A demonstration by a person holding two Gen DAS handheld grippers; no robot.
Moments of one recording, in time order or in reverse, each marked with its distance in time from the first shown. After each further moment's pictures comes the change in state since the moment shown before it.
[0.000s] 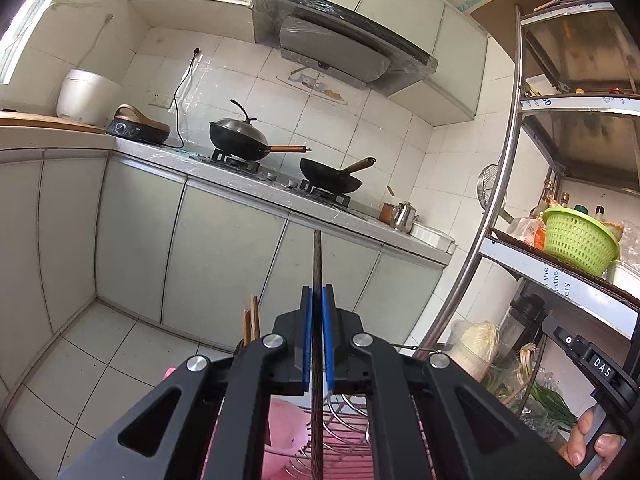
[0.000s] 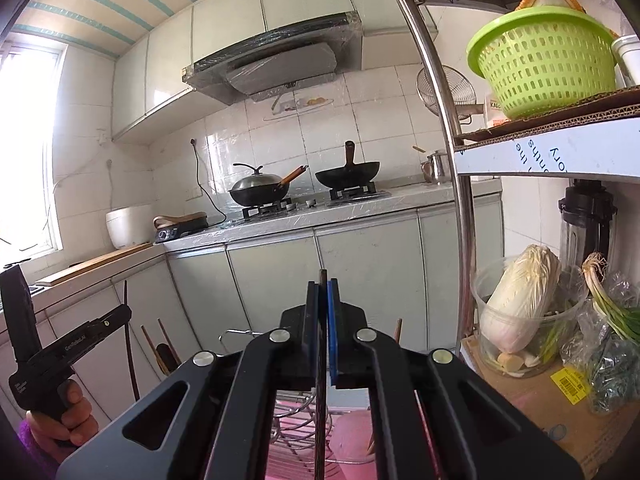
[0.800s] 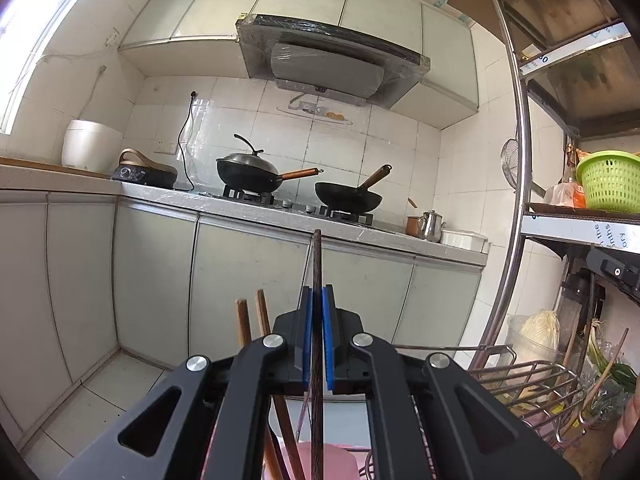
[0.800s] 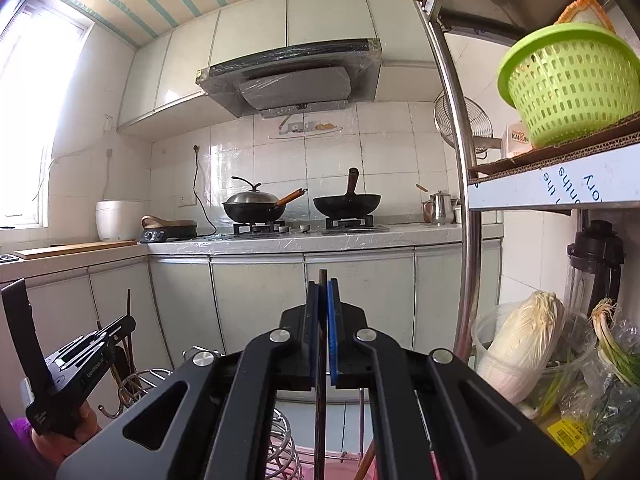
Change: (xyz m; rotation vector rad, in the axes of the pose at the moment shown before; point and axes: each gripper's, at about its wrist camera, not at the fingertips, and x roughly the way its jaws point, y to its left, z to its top) left arm 0.061 0.004 -0.045 0.145 -0.129 0.094; right arm 0.046 0.002 -0.010 -0.126 -0.101 -0.025
